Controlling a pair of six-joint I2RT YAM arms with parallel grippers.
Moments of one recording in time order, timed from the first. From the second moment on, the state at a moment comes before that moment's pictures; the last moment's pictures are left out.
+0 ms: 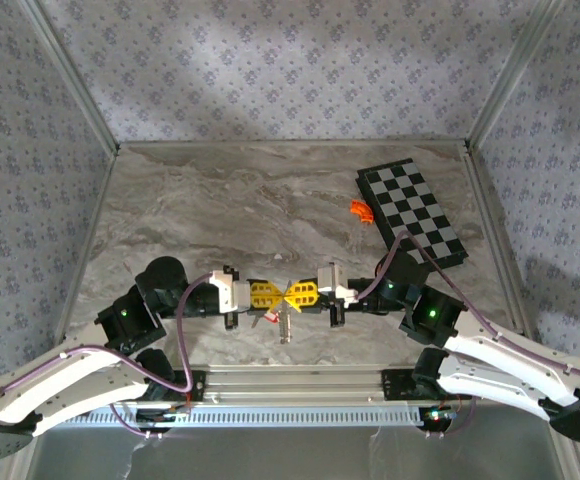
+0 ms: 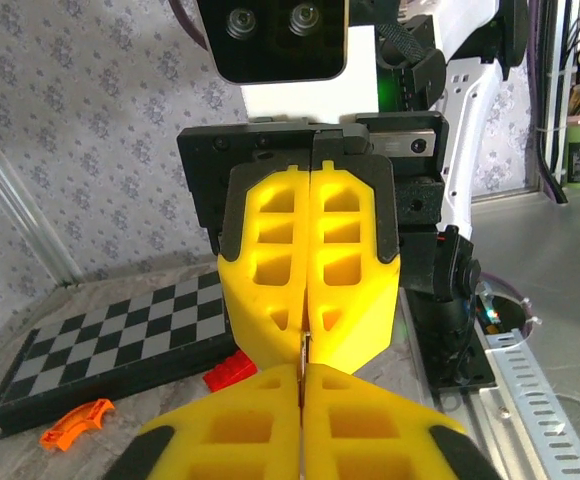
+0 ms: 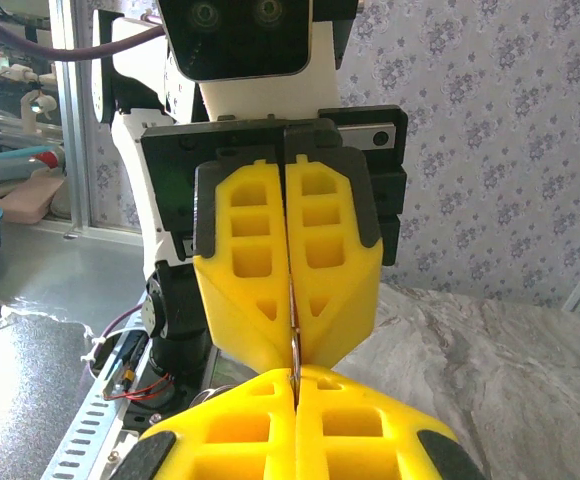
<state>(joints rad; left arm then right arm) -1.01 0.68 0.72 -0.11 0.48 0.27 1.01 0.81 0.70 0.09 -0.55 -0.23</state>
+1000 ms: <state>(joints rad) -1.01 0.60 0.63 -0.11 0.39 0.27 0.78 0.87 0.74 -0.17 -0.30 0.06</state>
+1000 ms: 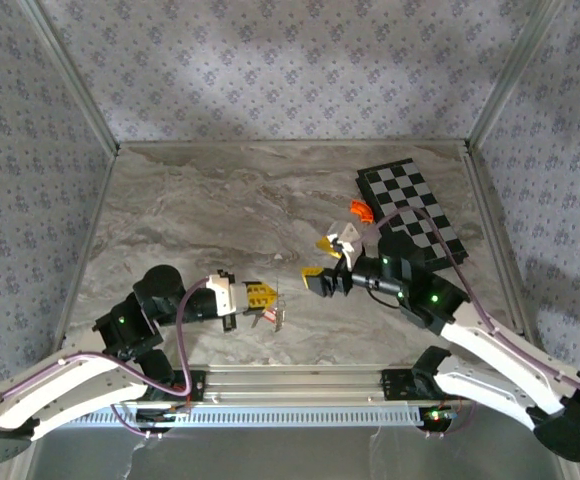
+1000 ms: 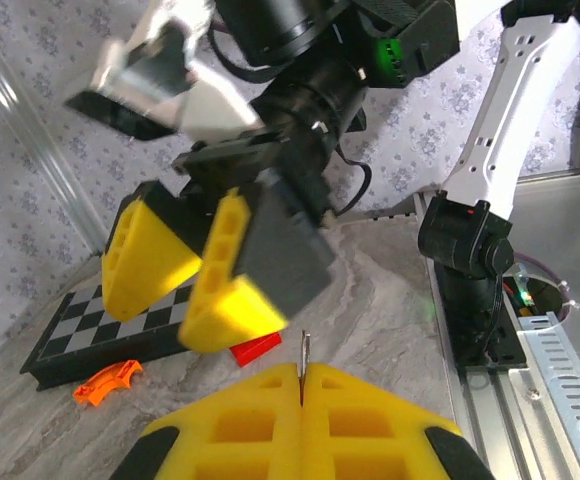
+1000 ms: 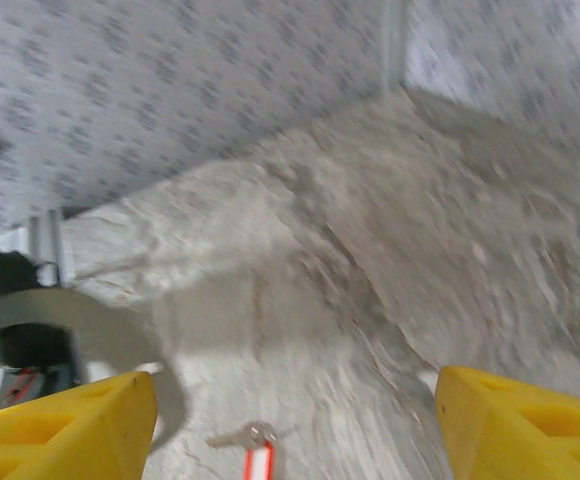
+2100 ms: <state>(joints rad) -1.01 0.29 0.36 -0.03 0.05 0.22 0.98 1.76 1.04 -0.29 -0.23 0.43</state>
